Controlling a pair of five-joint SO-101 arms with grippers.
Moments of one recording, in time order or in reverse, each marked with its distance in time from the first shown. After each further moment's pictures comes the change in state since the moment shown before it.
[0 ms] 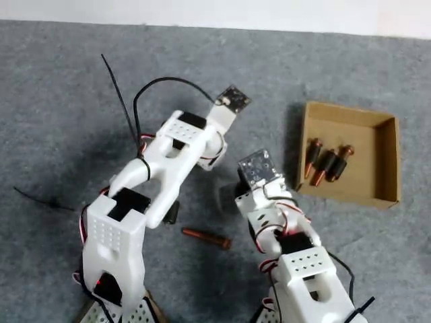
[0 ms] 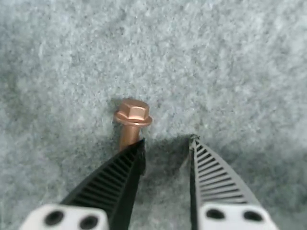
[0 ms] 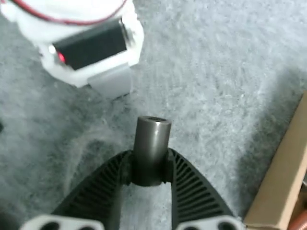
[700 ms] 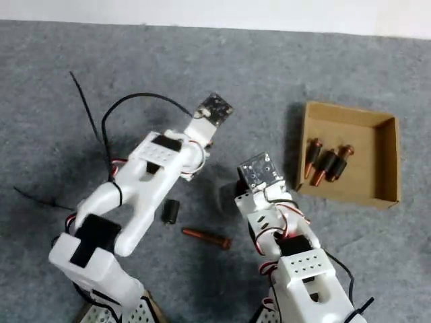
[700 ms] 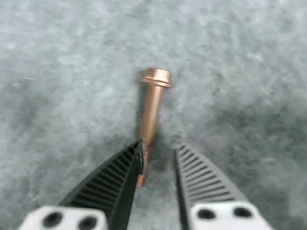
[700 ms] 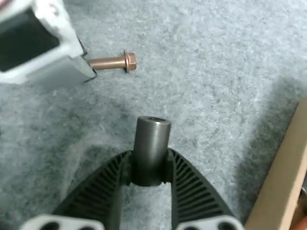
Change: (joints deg) left arm -3.2 -21.9 29.5 -20.5 -4.0; right arm 0.0 0.0 1.9 -4.5 0.0
